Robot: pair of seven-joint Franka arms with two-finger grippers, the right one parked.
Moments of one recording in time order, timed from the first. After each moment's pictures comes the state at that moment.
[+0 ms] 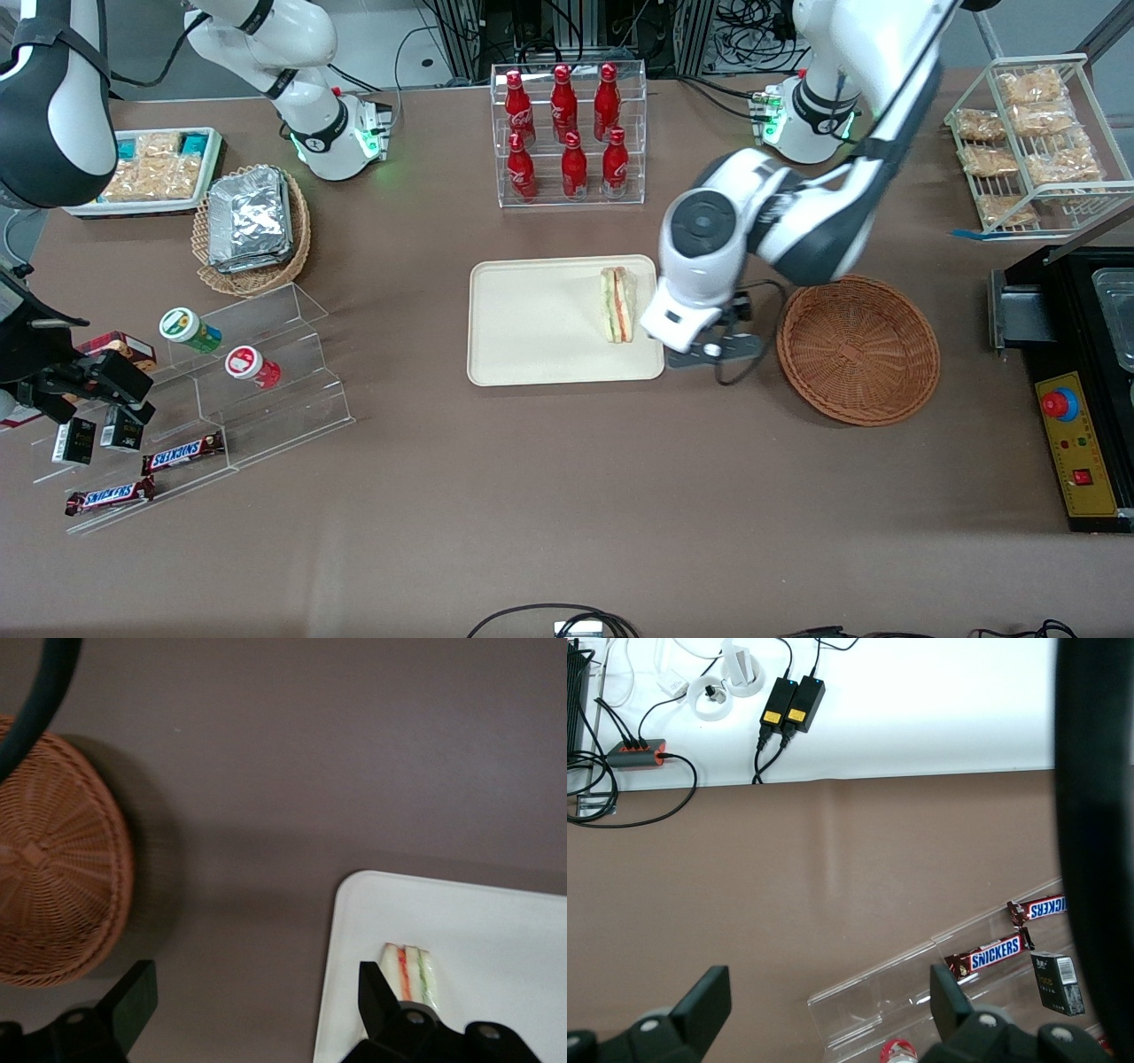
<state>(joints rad) -0.12 0.40 -0.50 -1.63 0.29 1.84 -0.87</state>
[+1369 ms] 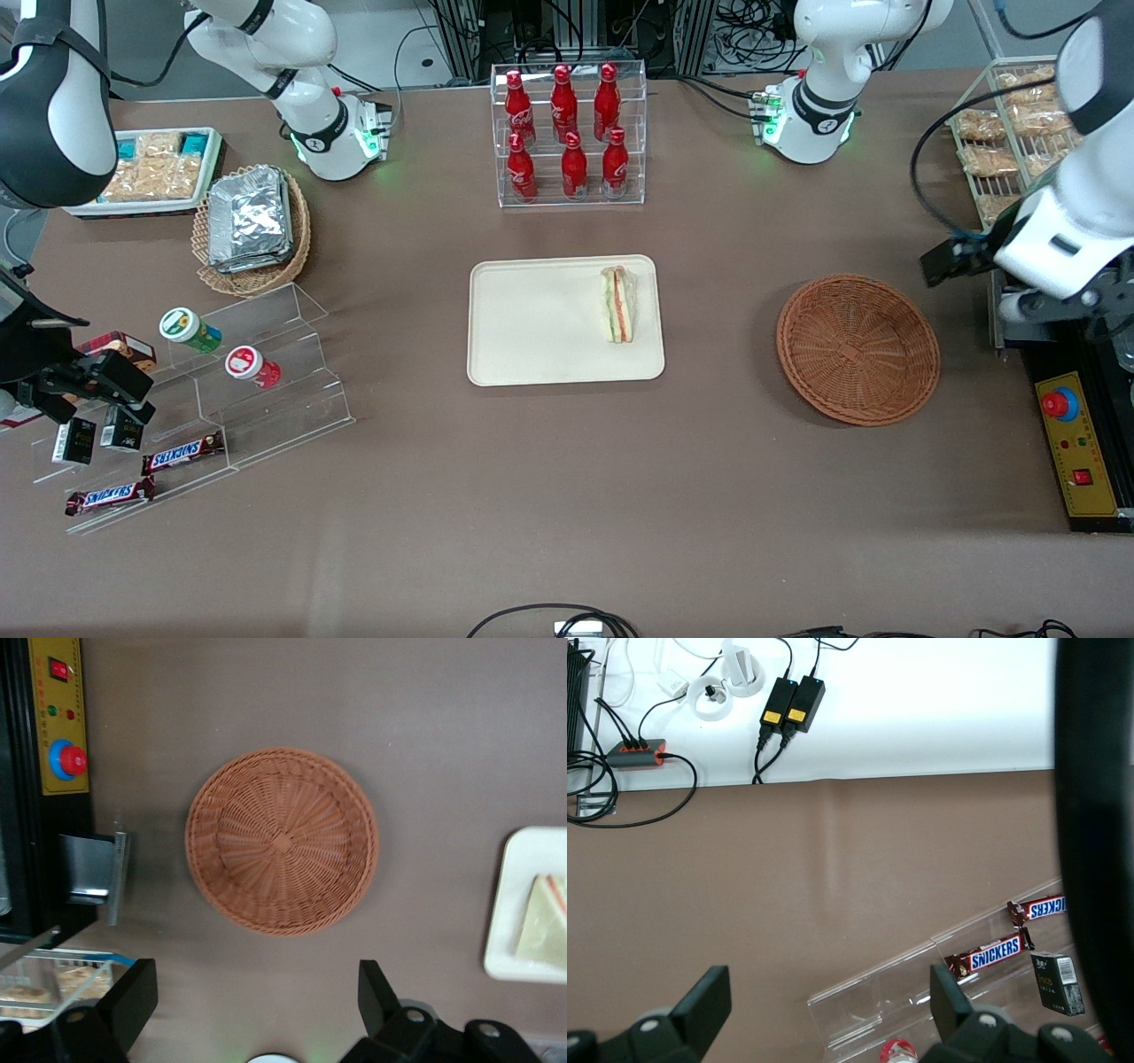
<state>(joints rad) 0.10 0.05 -0.20 -1.54 0.09 1.48 -0.10</state>
